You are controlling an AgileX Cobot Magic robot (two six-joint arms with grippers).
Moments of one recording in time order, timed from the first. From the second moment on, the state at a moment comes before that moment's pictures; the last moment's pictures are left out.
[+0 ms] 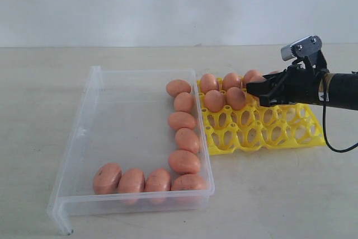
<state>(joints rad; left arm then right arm) 0.02 0.00 0.00 -0.01 0.27 0.05 -0.04 2.06 -0.94 -1.08 -0.81 0.64</state>
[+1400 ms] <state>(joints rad) 0.02 0.00 0.00 -0.01 0.31 0.05 0.79 1.78 -1.10 -1.24 0.23 0.59</state>
